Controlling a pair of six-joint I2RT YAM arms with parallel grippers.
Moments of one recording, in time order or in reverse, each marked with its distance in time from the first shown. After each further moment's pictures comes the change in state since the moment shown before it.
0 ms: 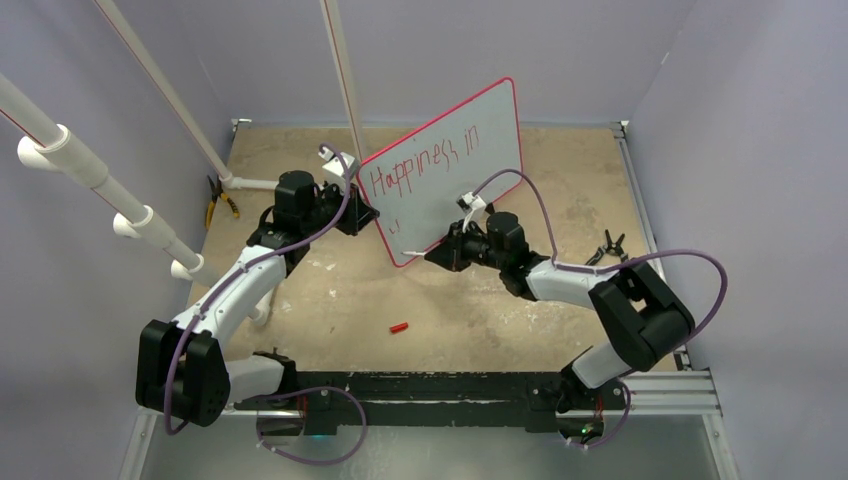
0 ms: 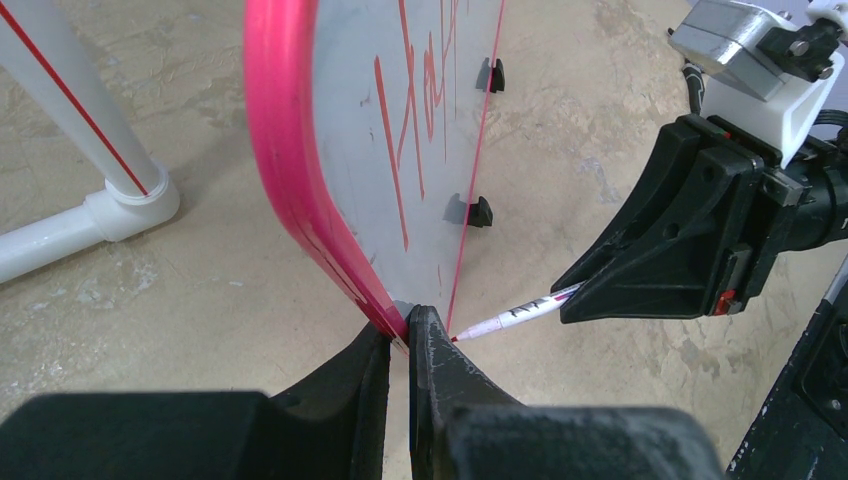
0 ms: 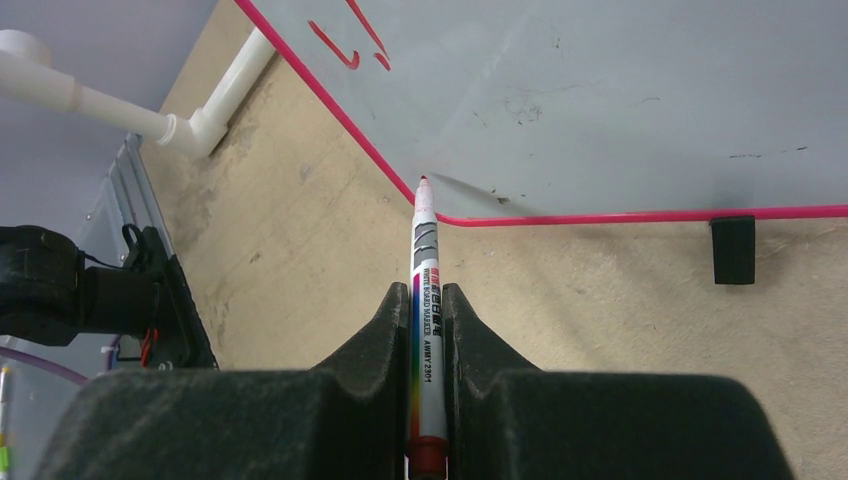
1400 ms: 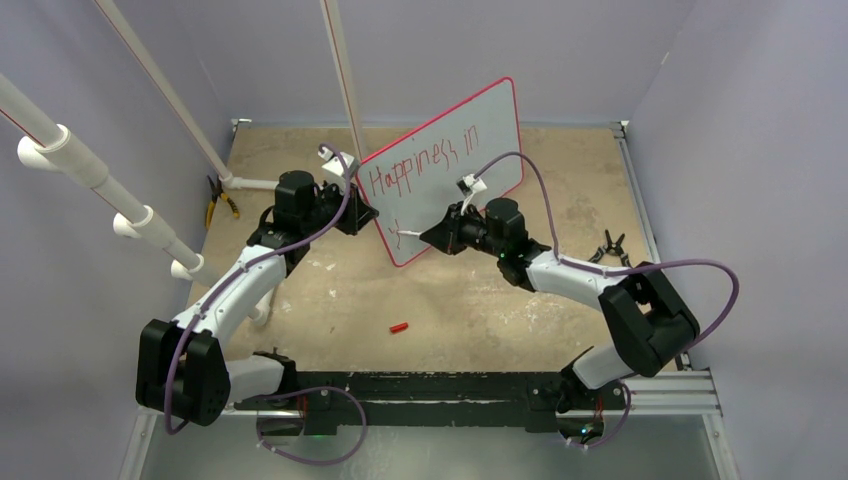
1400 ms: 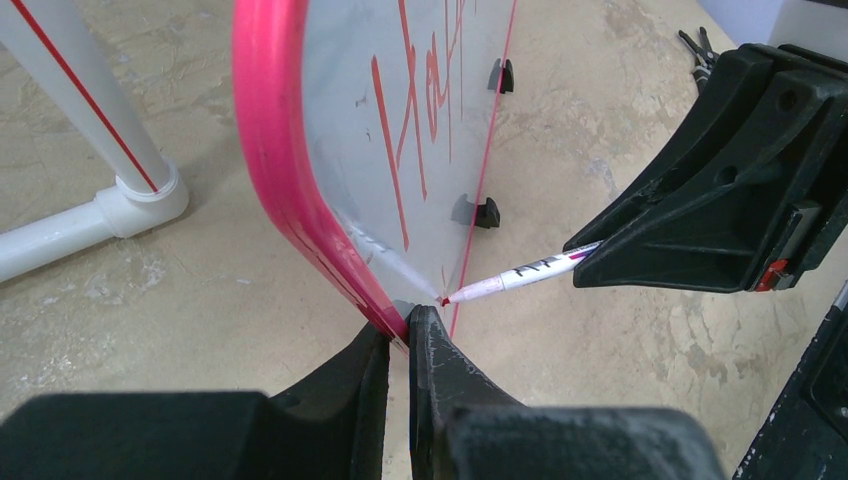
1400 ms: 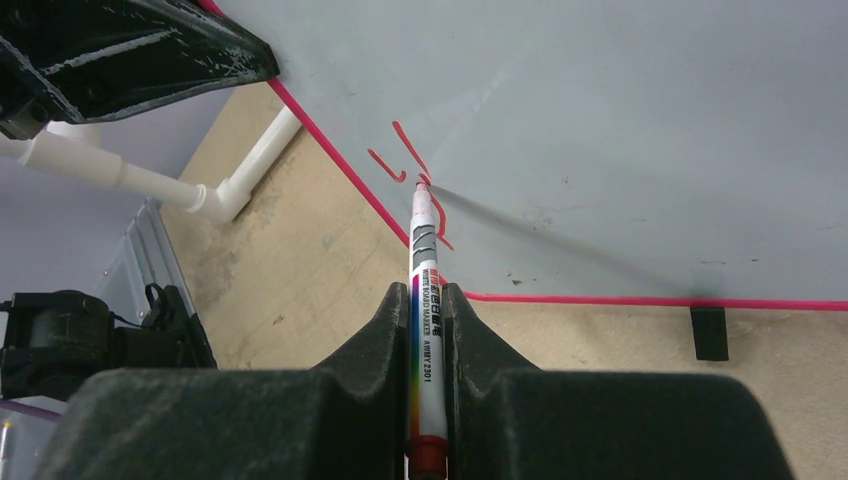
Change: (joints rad) left arm 0.000 0.002 0.000 0.000 -0.012 0.000; right arm 0.005 -0.023 0.106 -0.052 0.066 0.018
